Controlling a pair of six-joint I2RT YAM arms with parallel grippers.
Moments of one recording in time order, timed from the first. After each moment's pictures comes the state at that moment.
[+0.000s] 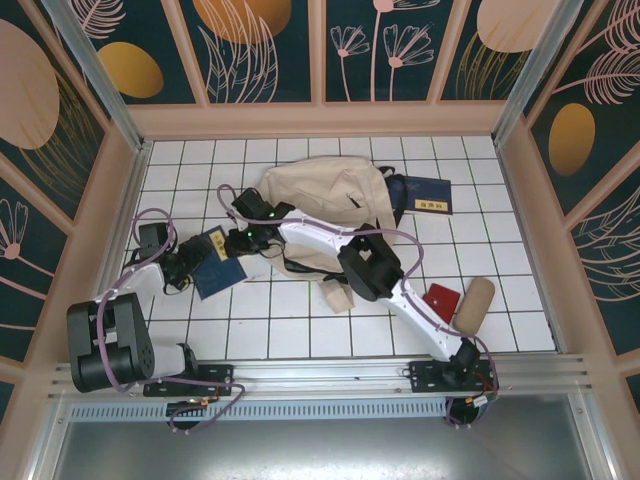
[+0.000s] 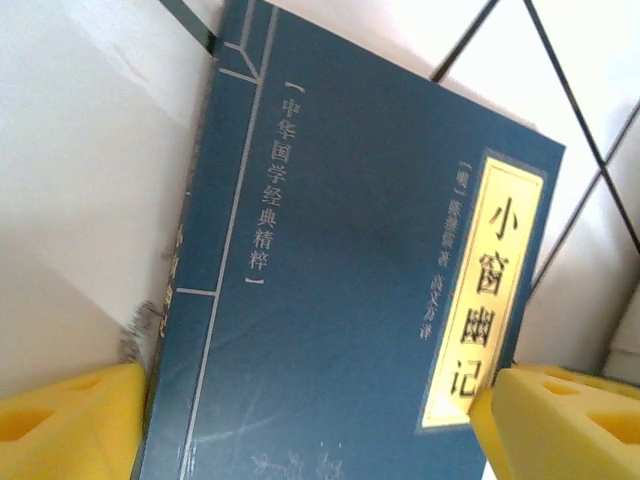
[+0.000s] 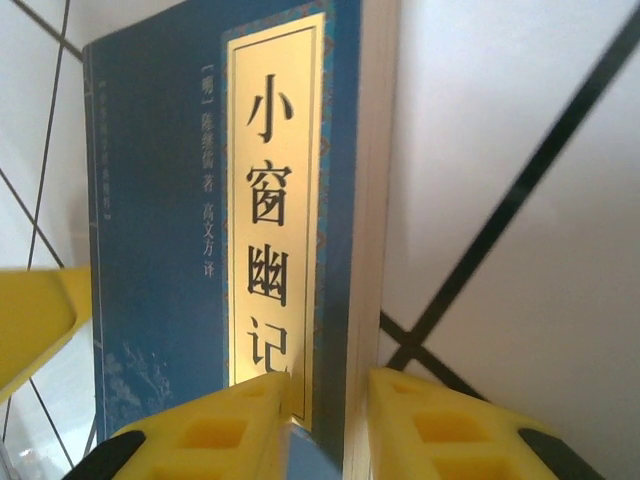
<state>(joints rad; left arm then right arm) 0.19 1.33 0.54 -0.23 0.31 -0.71 0.95 2.60 2.22 -0.56 -0.42 0.58</state>
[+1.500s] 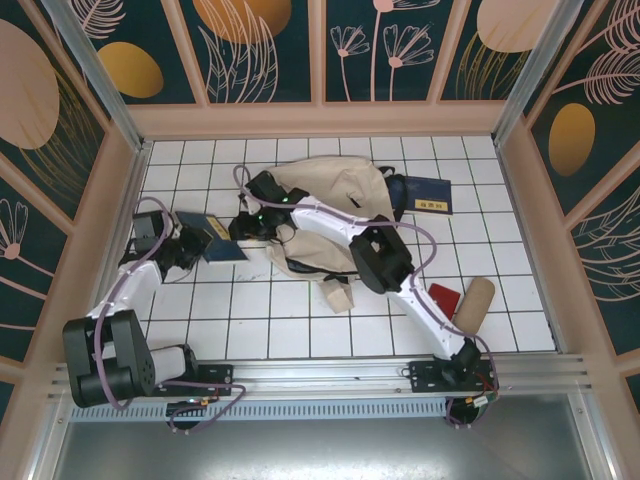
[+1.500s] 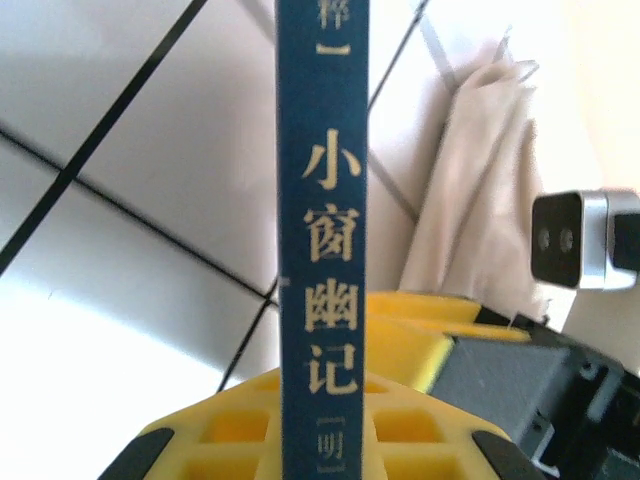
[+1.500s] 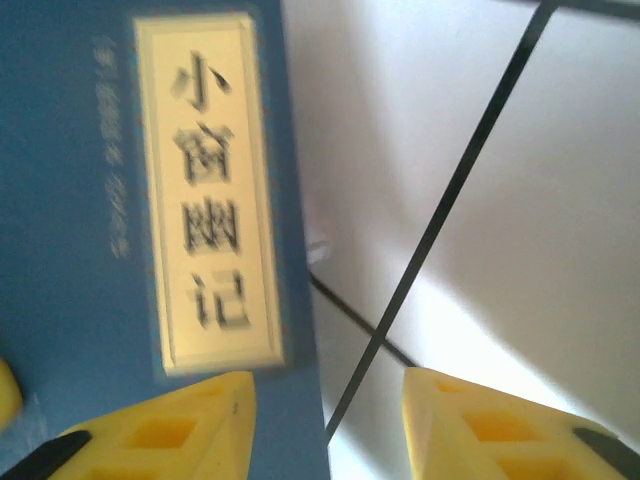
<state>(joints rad) 0.18 1.23 0.65 -0.24 0.51 -0.80 0.87 2.49 2.15 -0.54 -0.50 0.64</state>
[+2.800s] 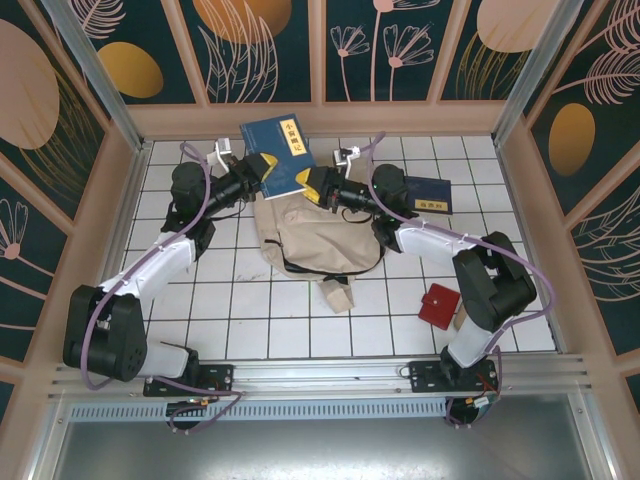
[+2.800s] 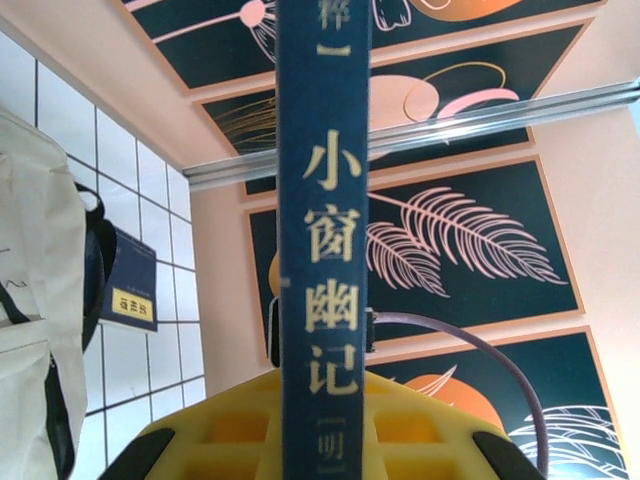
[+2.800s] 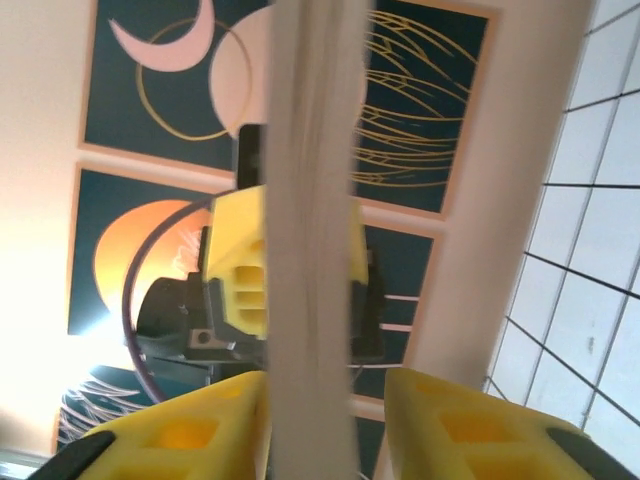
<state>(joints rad) -0.26 1.39 0.88 0.56 0.66 -1.42 0.57 1.68 1.01 0.86 -0.76 1.47</state>
